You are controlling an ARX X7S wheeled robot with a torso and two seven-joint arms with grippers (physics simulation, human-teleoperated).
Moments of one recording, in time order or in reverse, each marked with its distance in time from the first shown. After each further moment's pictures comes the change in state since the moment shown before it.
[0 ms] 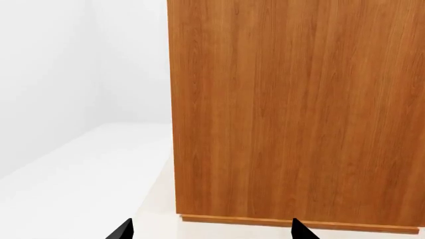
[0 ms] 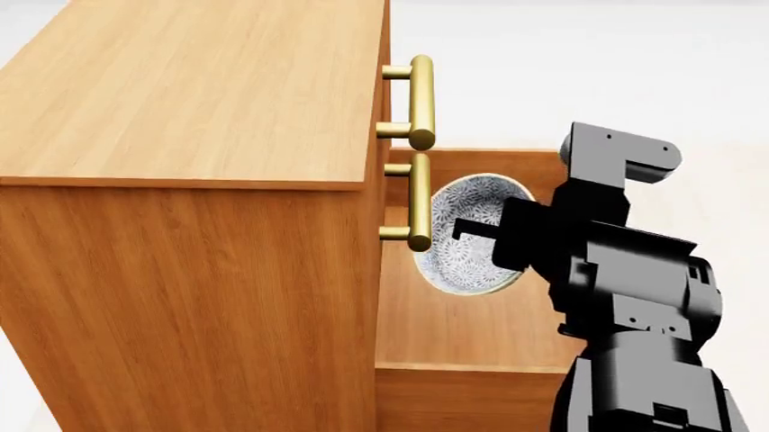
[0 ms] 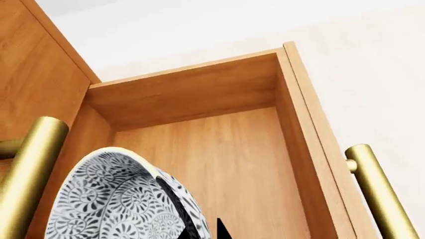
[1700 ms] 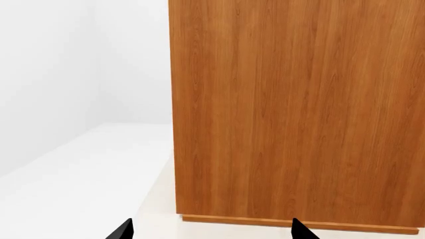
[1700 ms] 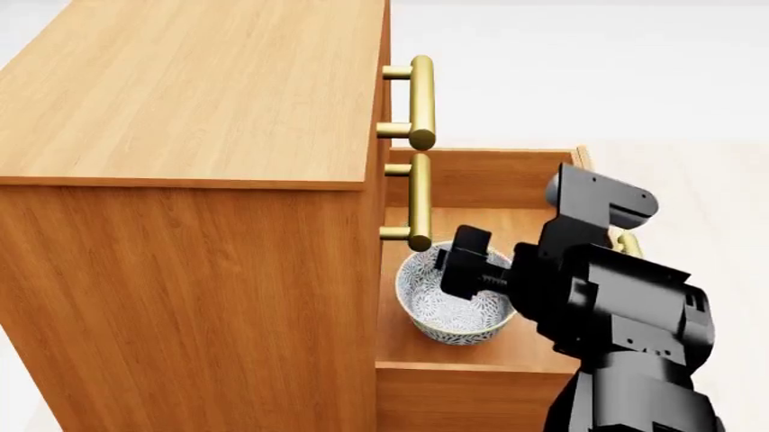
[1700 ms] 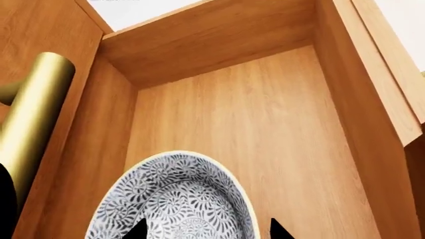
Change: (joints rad) left arm -0.006 -0.008 0.012 -0.009 -0.006 0.011 -0.009; right arm -0.044 -0.007 0.134 0.000 -0.051 0.090 -0.079
